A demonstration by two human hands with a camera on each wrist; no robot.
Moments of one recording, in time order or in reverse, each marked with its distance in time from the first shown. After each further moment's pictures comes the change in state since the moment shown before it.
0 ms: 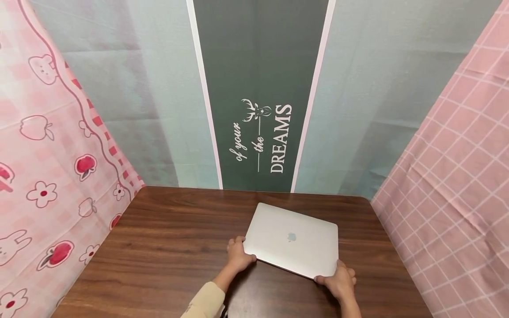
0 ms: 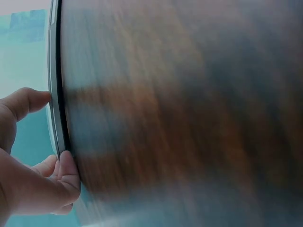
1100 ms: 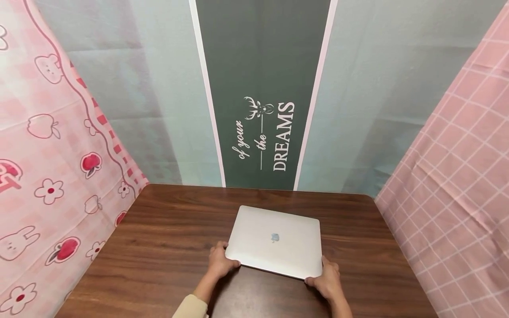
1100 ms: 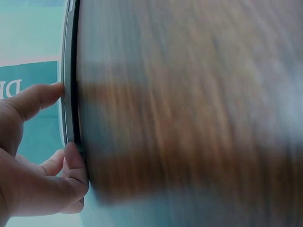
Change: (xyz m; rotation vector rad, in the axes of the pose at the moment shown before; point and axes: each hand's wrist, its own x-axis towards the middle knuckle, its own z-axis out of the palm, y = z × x) left_hand -0.019 -0.033 -0.042 -0.019 0.055 -0.109; right_hand -0.006 -0.017 0.028 0.036 0.001 -0.196
